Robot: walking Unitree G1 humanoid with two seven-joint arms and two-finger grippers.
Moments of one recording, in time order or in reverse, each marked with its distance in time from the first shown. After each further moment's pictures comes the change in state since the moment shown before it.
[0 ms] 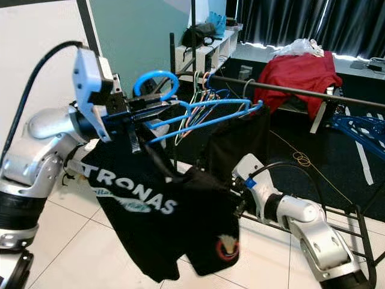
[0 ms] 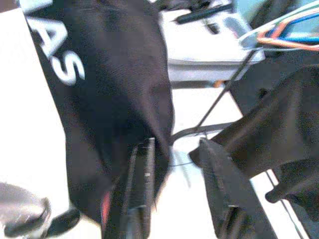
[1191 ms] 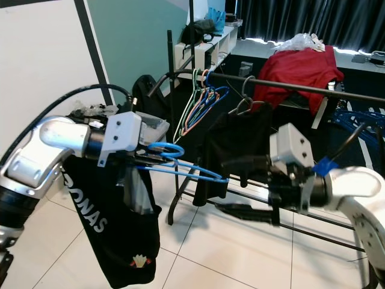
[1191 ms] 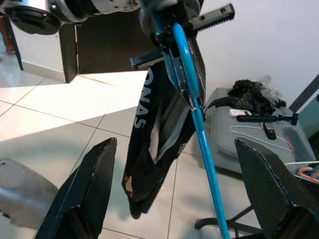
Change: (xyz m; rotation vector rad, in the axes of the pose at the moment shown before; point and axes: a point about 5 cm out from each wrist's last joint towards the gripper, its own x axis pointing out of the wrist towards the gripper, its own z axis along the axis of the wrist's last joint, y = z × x) left arm 0.004 -0.028 -0.023 0.110 0.187 -0.418; right arm -0.052 -0.007 0.101 -0.166 -0.331 0.365
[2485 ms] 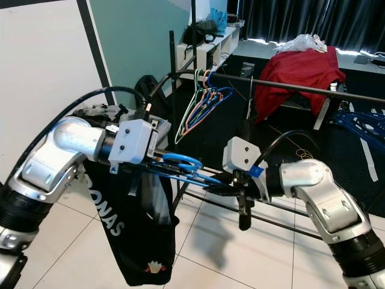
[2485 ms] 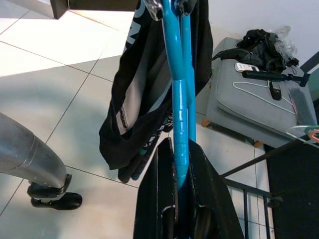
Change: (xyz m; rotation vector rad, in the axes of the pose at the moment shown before) left arm 0.016 -0.005 0.023 0.041 -0.130 -0.065; right arm 0.034 -0.016 -0.045 -0.075 0.235 0.031
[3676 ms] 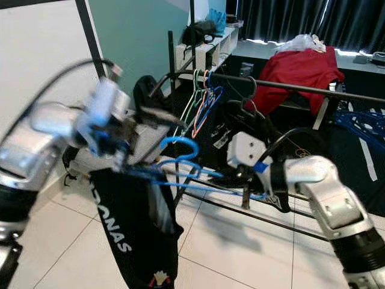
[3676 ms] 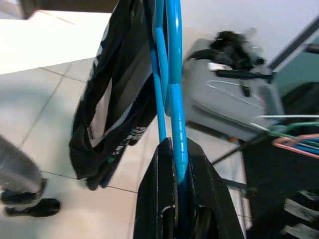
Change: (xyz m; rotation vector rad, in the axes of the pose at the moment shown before) left arm -0.060 0.030 0.012 -0.133 -0.138 0.222; right arm -0.022 -0.014 0.003 -0.026 -0.007 -0.118
